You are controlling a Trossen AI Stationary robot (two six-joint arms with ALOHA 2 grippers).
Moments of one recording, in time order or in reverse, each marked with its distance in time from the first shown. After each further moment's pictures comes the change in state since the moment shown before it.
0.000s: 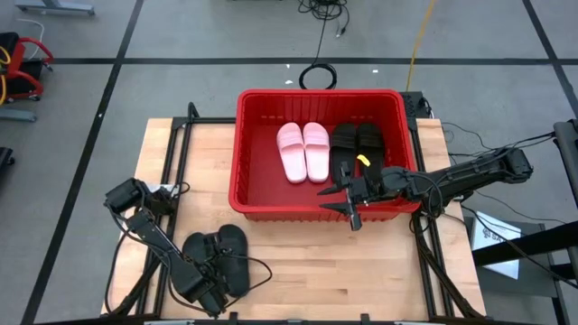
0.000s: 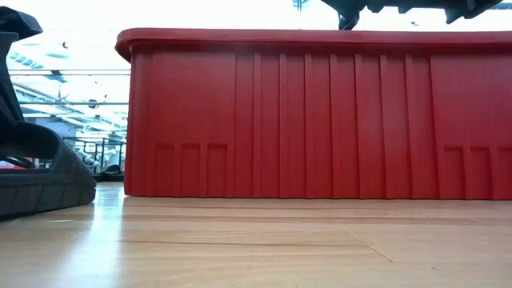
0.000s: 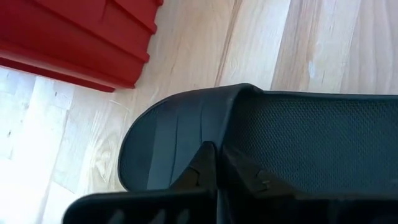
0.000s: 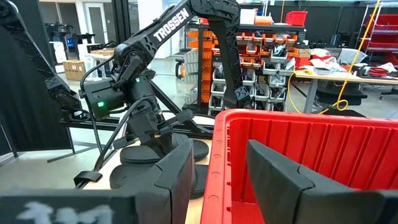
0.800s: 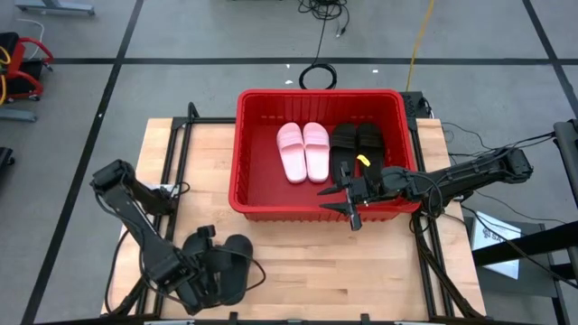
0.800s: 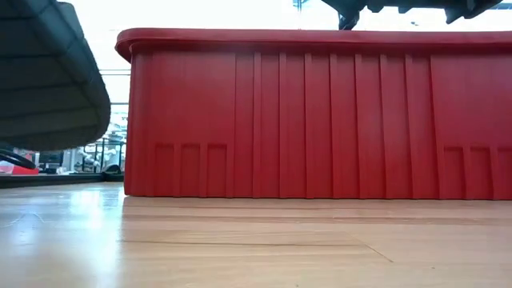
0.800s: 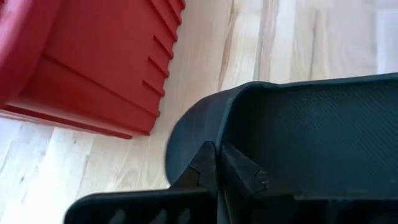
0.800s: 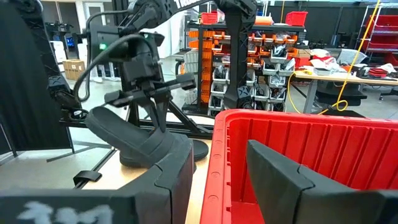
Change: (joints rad) left arm -0.025 -0.229 0.083 -0.036 -0.082 0.129; right arm 0.000 0.000 0.000 0.000 0.000 -0.004
